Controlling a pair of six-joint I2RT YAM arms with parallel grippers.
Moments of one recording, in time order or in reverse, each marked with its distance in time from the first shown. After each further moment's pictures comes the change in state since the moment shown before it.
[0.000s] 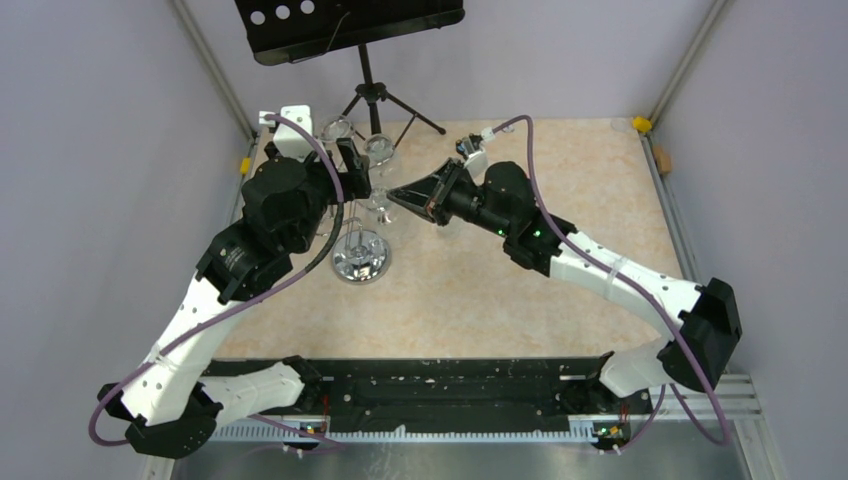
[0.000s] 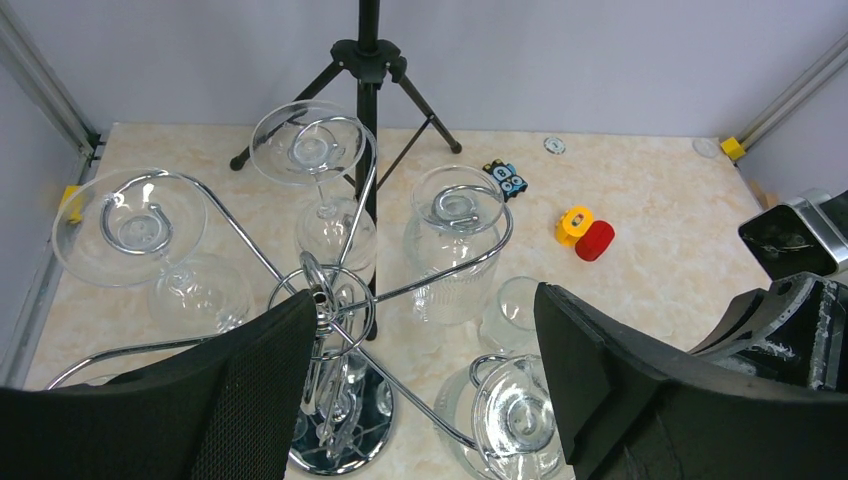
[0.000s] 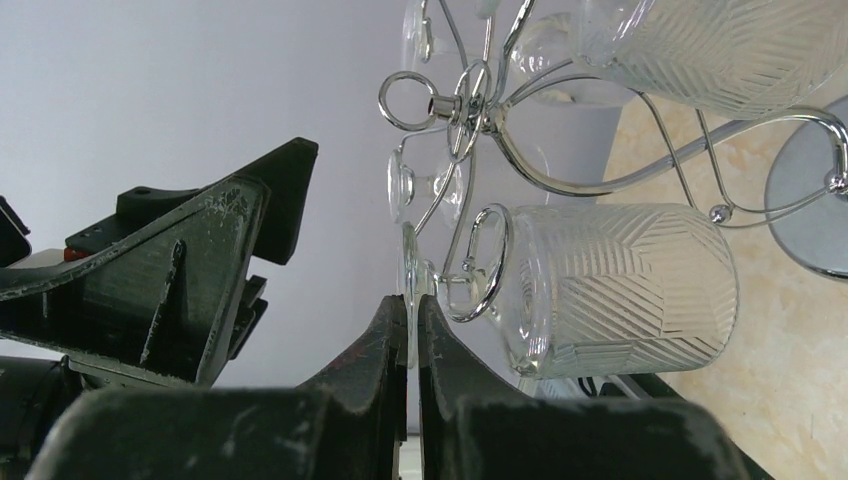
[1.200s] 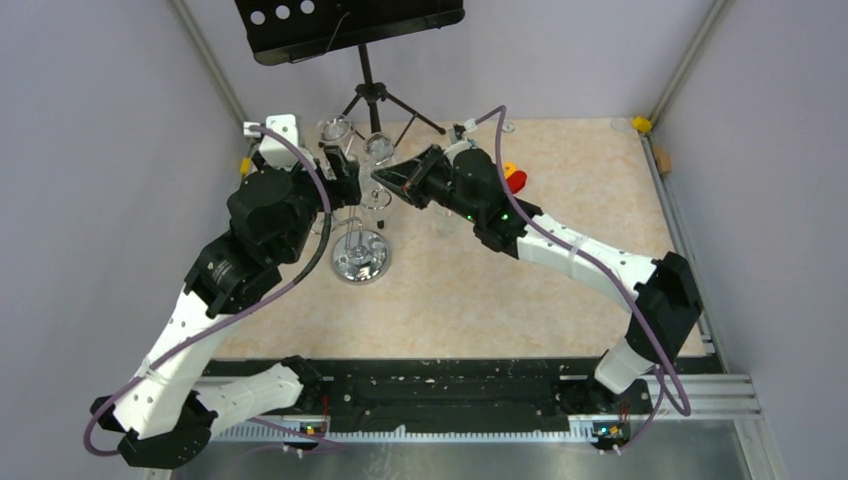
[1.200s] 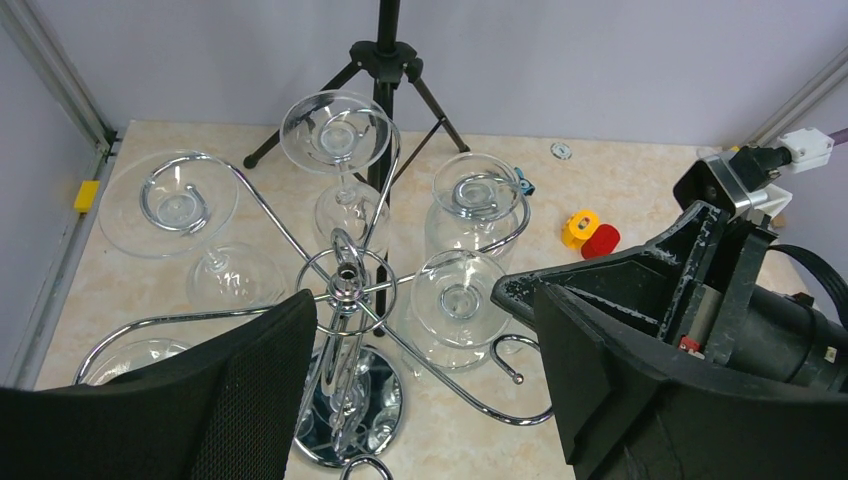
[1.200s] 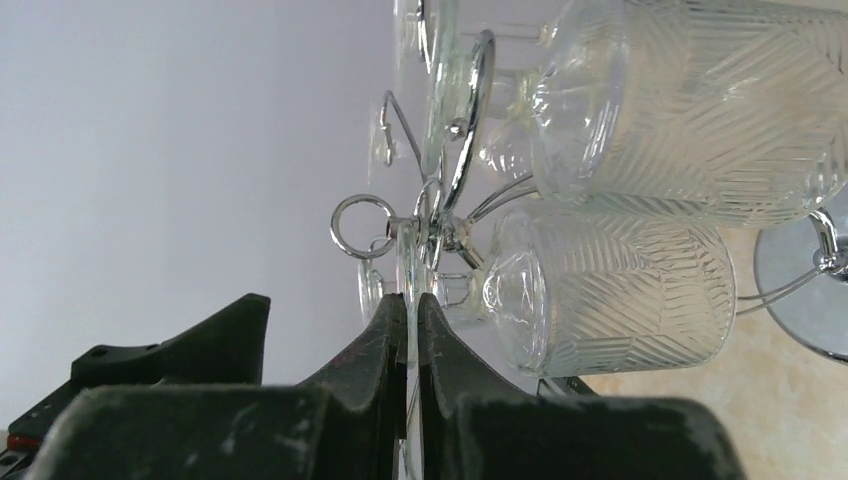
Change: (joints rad) left arm 0.002 -0.063 -0.037 -0.008 -0.016 0.000; right arm 0.000 0.199 0.154 0.028 0.111 0.031
